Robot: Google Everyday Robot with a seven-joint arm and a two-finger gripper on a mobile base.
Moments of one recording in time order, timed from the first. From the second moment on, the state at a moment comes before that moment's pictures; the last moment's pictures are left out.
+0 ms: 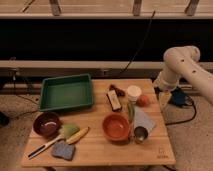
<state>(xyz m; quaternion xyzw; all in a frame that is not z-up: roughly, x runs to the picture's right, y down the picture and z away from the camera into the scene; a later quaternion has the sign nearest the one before) 0.283 0.050 0.745 -0.32 -0.04 0.00 0.95</state>
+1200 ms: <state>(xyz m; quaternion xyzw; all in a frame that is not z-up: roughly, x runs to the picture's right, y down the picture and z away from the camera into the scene) 0.065 0.044 0.708 -0.27 -0.09 -0.26 0.92</state>
